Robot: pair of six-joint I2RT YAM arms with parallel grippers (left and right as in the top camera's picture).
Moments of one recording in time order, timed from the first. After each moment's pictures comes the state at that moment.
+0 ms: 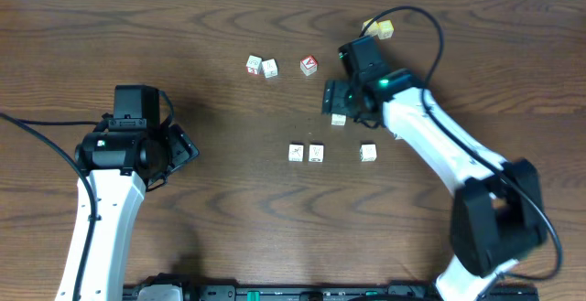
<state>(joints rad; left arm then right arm) 0.02 1.24 1.04 -1.09 -0.08 -0.61 0.45 1.88 1.37 -0.66 0.02 0.58</state>
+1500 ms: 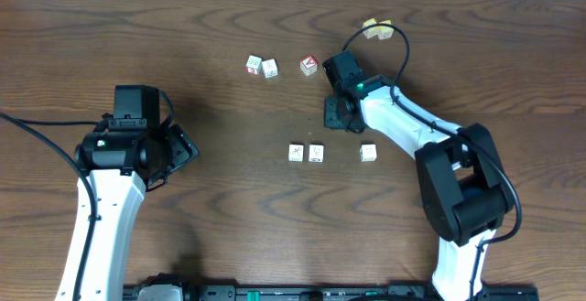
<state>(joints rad) 0.02 1.24 1.04 -1.09 -0.08 -0.61 0.45 2.05 1.37 -0.63 0.06 0.49</state>
